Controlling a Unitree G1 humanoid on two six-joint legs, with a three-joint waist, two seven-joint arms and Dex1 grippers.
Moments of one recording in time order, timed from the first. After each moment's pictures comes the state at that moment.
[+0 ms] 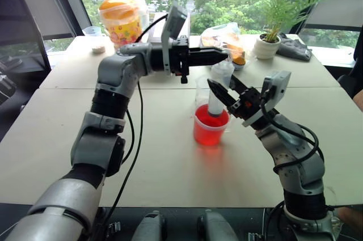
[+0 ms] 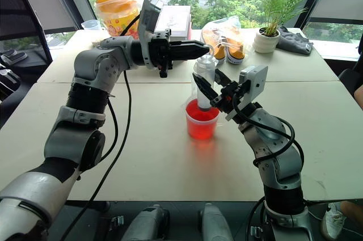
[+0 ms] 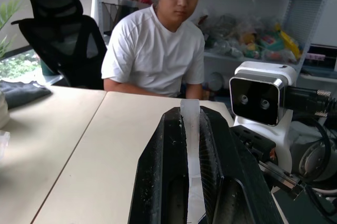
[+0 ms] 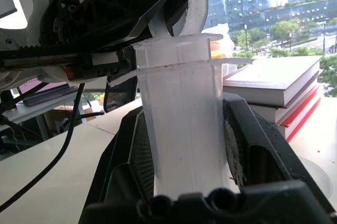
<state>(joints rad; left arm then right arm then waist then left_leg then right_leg) -1.22 0.28 -0.04 0.45 -0.53 0.60 -1.22 -0.34 -0.33 -0.06 -0.45 0.50 0.42 0.46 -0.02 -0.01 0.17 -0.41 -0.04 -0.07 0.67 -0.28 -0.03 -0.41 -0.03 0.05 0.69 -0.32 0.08</state>
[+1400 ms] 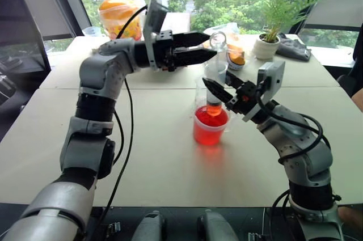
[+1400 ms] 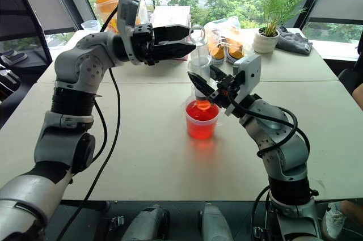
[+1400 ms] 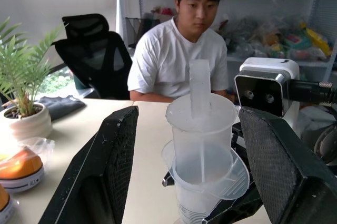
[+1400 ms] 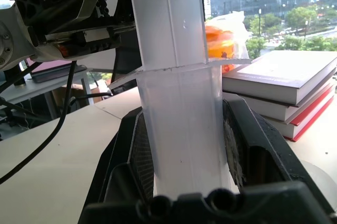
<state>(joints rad) -1.16 0.37 0.01 0.33 -0.56 0.58 -1.17 -0.46 -0.41 -0.07 -0.47 0.54 0.56 0.46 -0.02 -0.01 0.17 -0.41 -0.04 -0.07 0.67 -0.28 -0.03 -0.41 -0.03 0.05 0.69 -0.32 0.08</state>
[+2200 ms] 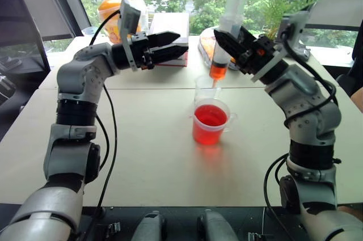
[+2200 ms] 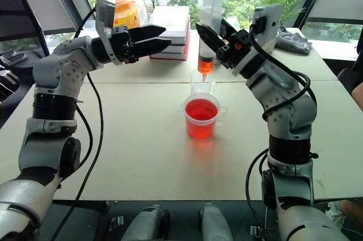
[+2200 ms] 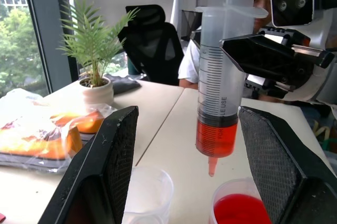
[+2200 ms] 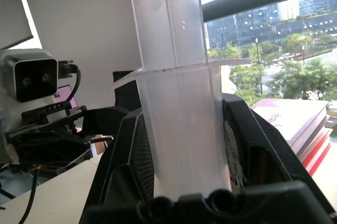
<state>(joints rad) -1.09 0.47 0.06 0.33 -0.55 0.58 -1.08 -0.82 -0.40 -0.16 -0.06 0.60 0.50 0.49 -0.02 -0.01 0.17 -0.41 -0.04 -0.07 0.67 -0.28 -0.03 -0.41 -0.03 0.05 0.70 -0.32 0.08</state>
